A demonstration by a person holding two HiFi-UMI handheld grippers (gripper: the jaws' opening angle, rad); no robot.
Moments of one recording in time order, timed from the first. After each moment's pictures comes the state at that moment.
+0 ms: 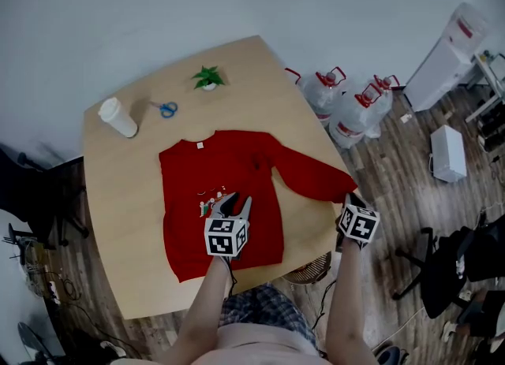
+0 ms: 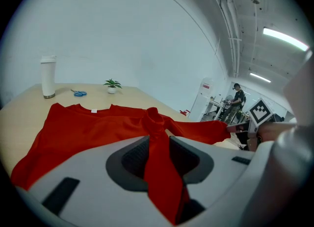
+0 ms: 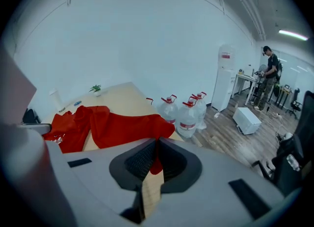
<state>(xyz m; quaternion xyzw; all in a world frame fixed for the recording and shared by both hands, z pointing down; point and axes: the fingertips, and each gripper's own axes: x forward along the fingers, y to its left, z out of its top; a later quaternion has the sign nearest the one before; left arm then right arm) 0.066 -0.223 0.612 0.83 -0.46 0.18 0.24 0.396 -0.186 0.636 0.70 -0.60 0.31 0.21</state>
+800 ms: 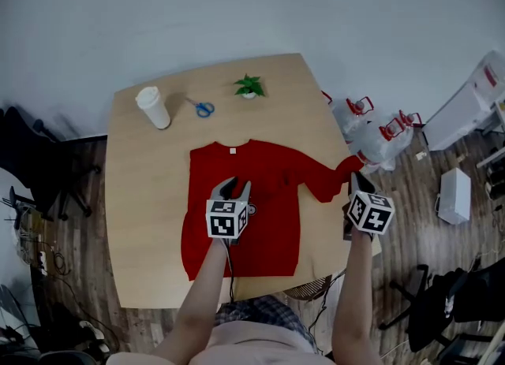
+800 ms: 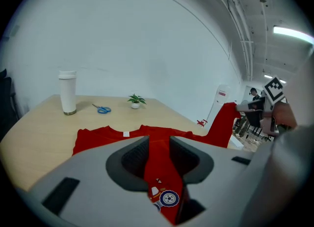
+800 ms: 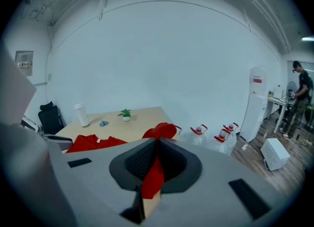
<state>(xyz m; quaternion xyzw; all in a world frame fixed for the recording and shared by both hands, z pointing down) -0.021 -0.288 0.574 0.79 -0.54 0.15 0.22 0.293 -0.307 0.509 0.63 -0.73 0.20 0.17</state>
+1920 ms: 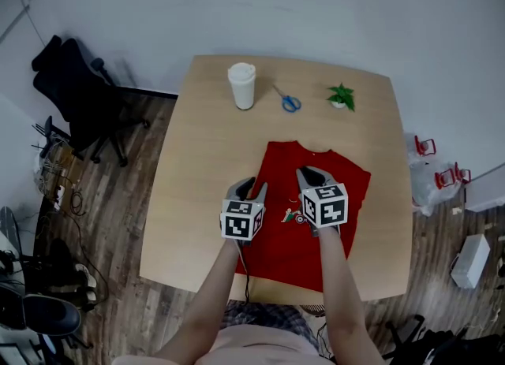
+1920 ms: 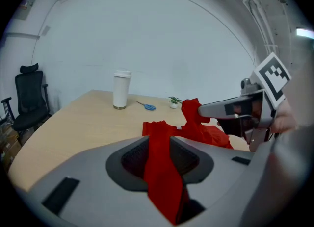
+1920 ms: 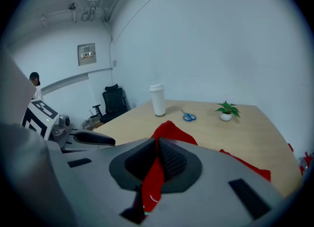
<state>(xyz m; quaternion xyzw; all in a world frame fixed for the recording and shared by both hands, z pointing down) -0.194 -0.254 0.588 0.71 -0.64 0.14 0.26 -0.106 -0.318 0.553 0.31 -0.91 0.16 0.24</state>
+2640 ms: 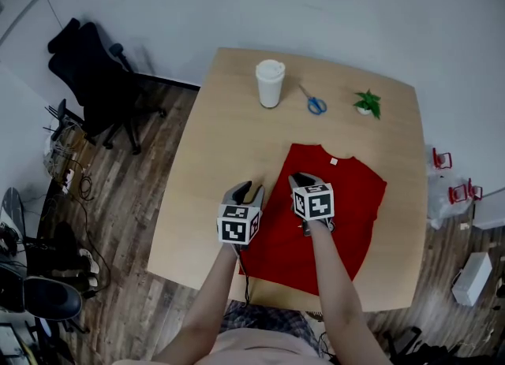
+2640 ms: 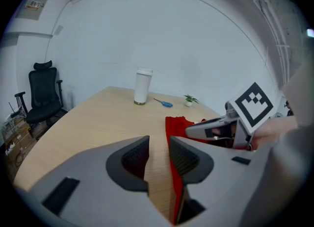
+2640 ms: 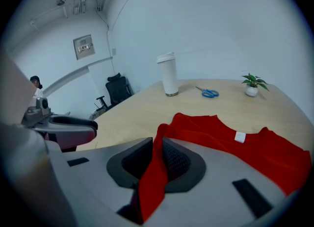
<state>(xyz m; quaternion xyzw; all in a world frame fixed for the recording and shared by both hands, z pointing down) -0.260 -0.222 0.606 0.67 -0.68 0.14 0.28 -0.183 -0.304 0.646 0.26 -0.89 0.21 0.30</state>
